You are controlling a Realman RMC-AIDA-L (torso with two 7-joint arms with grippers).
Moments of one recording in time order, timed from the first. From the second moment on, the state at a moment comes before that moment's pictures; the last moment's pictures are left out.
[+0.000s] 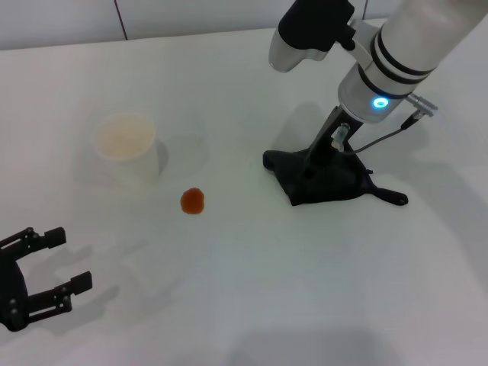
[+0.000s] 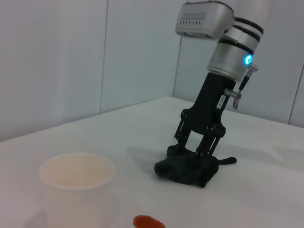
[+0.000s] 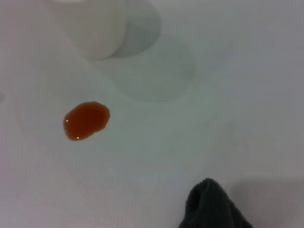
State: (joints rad) left arm -0.51 -2.03 2.84 -0.60 -0.32 1.91 -0.86; right arm 0.91 2.02 -1.52 -0.90 -2.51 -1.29 2.51
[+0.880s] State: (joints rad) left arm -0.51 -2.04 2.85 -0.60 -0.33 1.91 -0.85; right arm 0.97 2.03 -1.60 -0.84 -2.49 -1.28 2.51
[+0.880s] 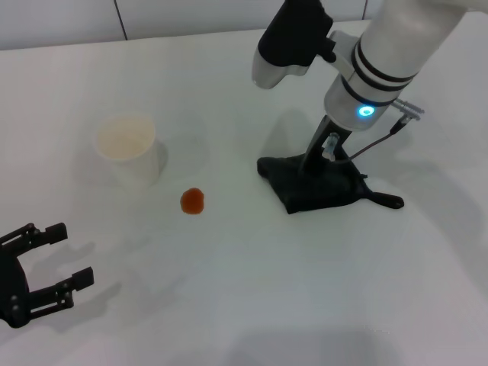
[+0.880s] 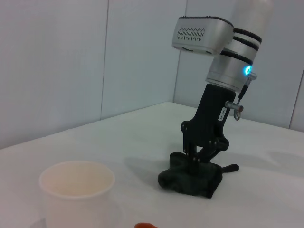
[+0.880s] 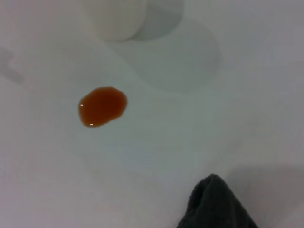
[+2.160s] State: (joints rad) left arm -0.50 -2.05 2.85 -0.60 -0.31 1.92 -0.83; right arm 1.12 2.03 -2.04 -0.83 -2.16 -1.07 2.51
